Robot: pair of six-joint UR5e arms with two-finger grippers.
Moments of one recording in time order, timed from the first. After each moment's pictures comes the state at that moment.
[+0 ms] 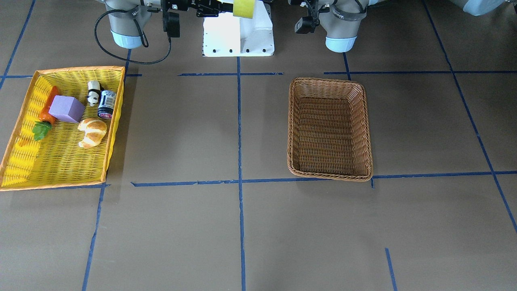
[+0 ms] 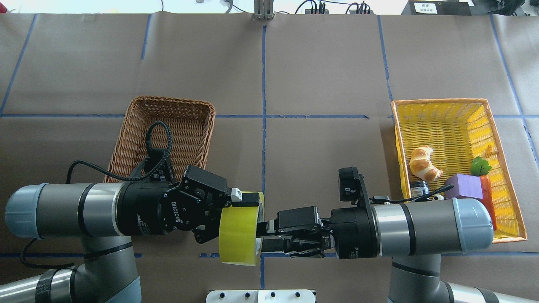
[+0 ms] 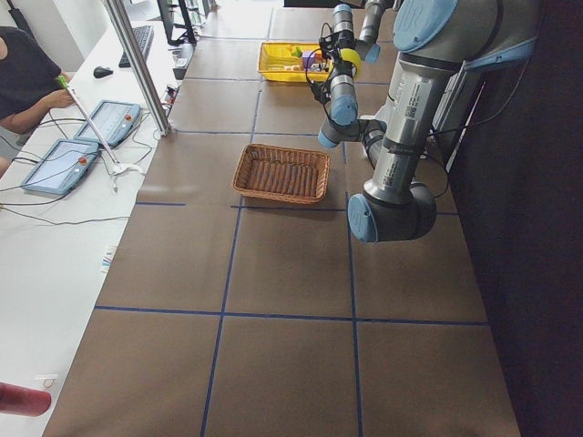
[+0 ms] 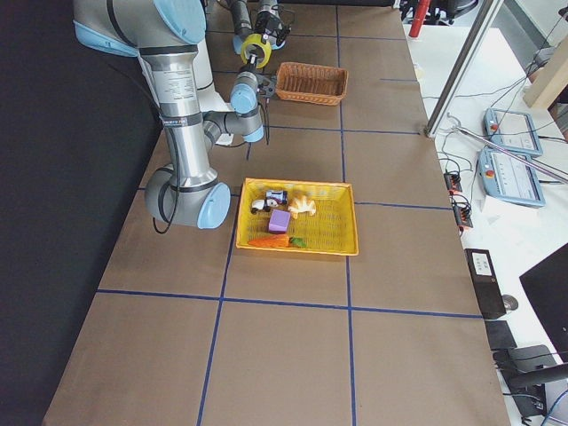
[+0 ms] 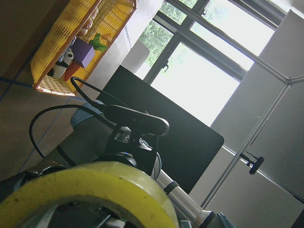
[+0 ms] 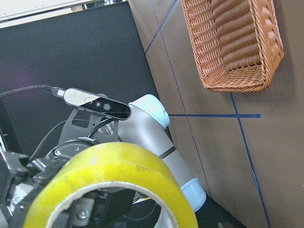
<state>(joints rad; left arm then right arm) -0.36 -1.97 -1.82 -3.32 -1.78 -2.41 0.28 -1.27 1.87 -0.01 1.83 2.03</state>
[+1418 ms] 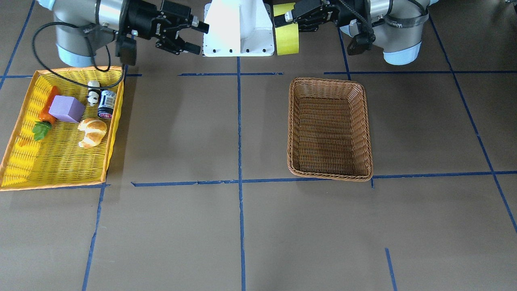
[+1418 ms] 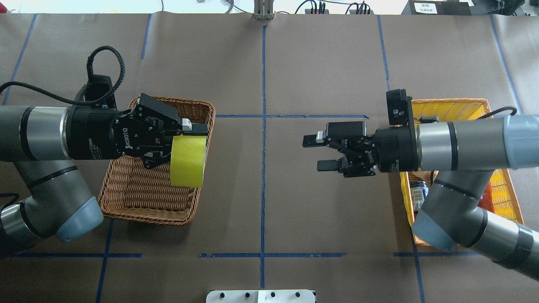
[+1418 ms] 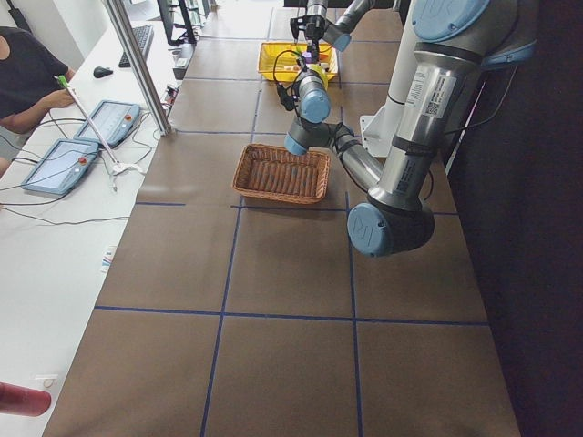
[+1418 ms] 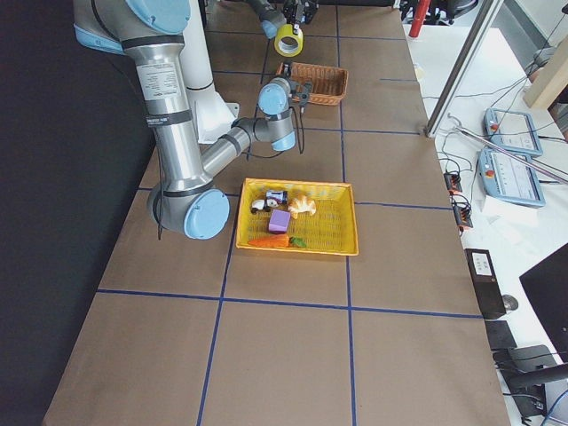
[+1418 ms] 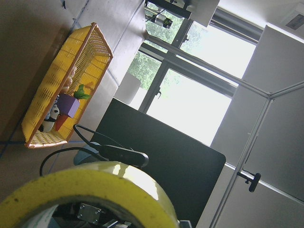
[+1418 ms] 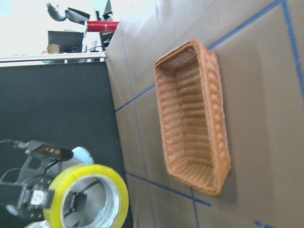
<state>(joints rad) -0.68 -1.90 -1.85 -3.08 -2.04 -2.29 0.68 -1.30 1.85 -0.23 2.10 1.93</state>
